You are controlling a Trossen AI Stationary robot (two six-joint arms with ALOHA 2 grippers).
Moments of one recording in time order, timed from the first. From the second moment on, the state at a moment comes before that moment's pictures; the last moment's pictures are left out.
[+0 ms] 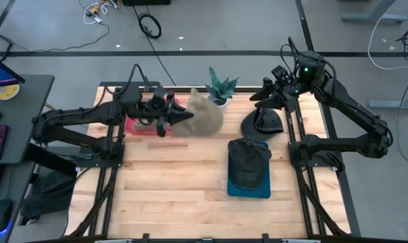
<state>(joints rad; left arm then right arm) 0.16 1.14 1.07 0.14 0.22 -0.43 -0.66 1.01 1.23 -0.45 -0.98 0.39</state>
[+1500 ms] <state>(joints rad) 0.56 1.03 1.07 -0.70 -0.15 -0.45 -0.54 1.01 1.23 -0.46 -0.80 0.36</state>
